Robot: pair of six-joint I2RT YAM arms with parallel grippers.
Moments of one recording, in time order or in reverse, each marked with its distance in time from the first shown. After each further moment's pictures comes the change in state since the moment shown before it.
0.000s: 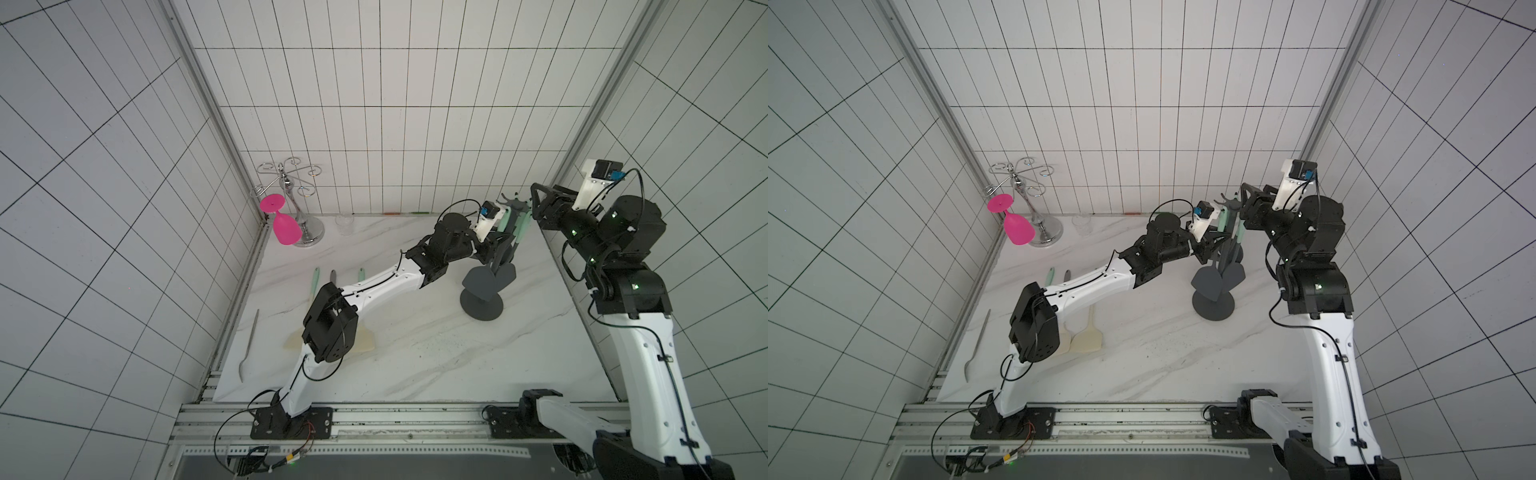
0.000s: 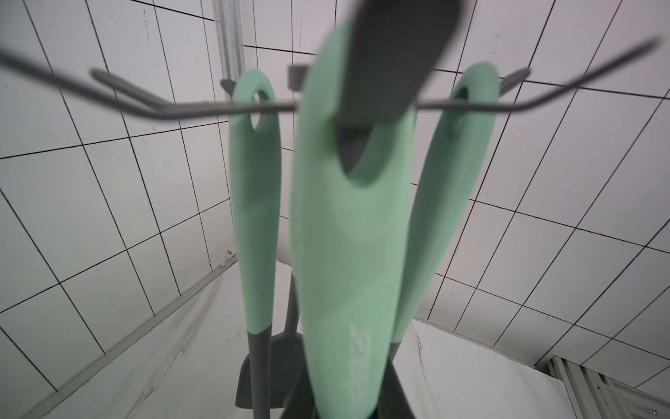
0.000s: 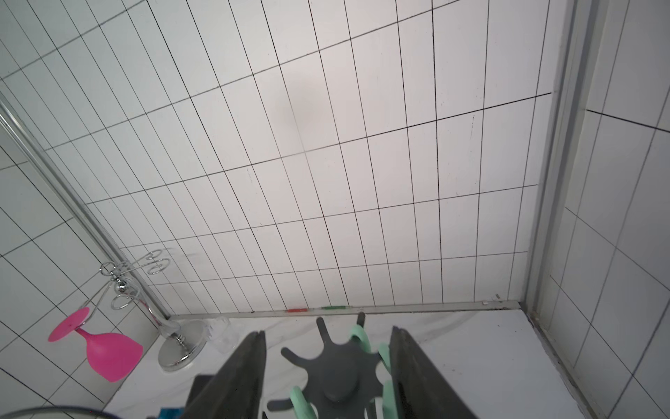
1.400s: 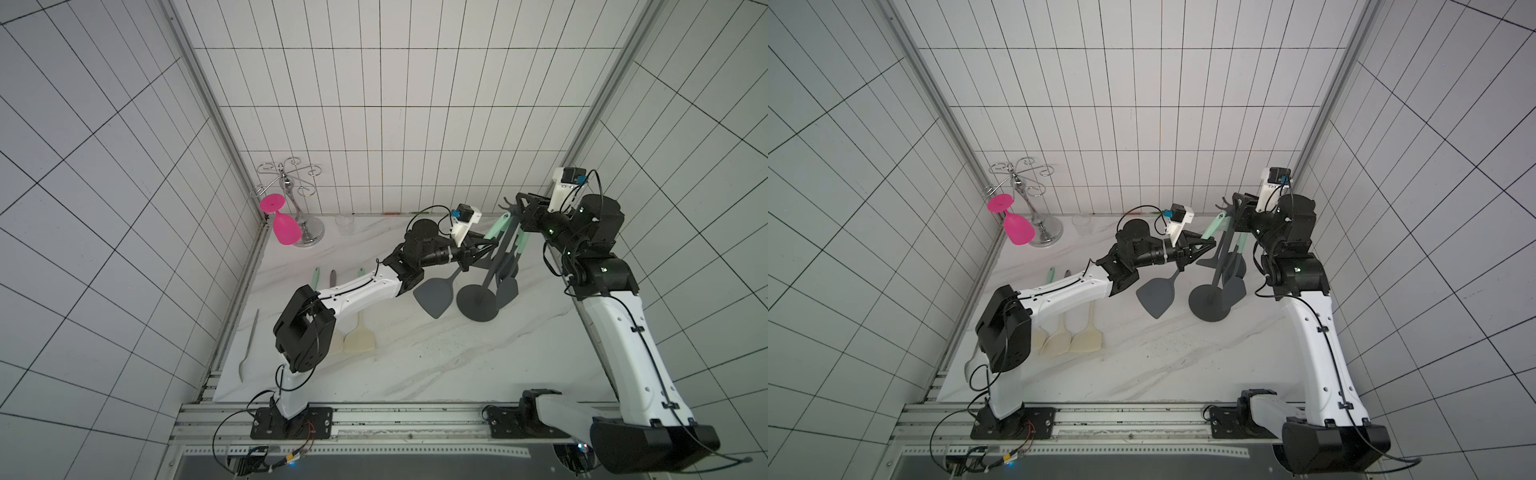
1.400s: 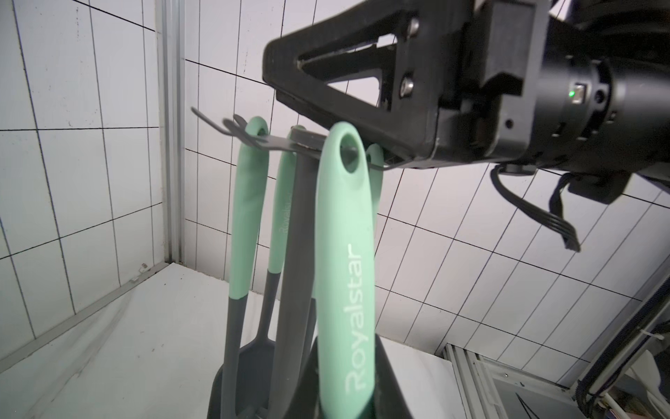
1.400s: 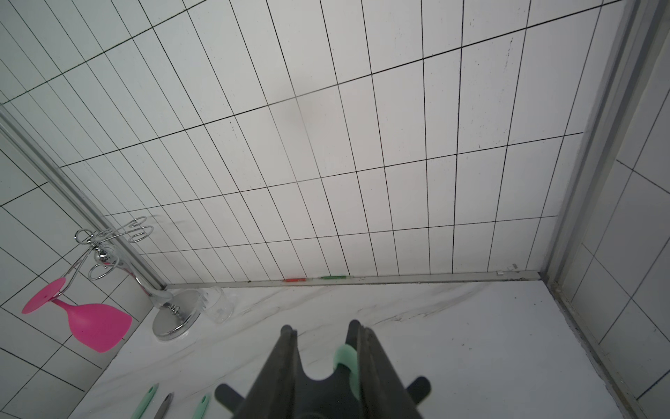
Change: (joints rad) left arm 0.068 -0.224 -0.389 0.346 0.277 -0.243; right arm 0.000 0.060 -0.167 0.075 -0.014 -0.015
